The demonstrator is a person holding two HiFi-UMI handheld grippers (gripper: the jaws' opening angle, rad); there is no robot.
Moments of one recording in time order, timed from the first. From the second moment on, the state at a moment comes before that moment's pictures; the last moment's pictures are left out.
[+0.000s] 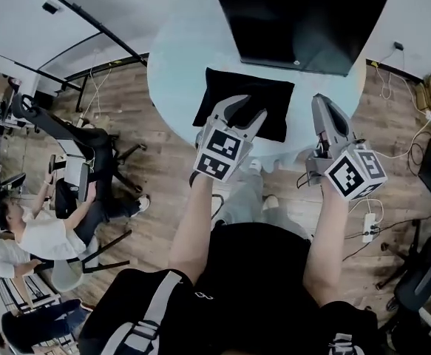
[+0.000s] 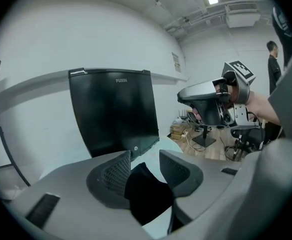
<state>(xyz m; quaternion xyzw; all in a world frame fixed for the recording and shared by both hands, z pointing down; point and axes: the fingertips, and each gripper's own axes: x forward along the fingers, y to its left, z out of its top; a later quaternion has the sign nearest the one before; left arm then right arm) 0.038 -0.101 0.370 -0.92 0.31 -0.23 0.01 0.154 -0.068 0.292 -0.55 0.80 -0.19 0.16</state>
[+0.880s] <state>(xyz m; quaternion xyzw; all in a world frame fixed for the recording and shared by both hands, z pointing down) 0.089 -0.168 0.499 -0.90 0.11 -0.42 0.04 0.185 -0.142 0.363 -0.59 0.76 -0.26 0.14</state>
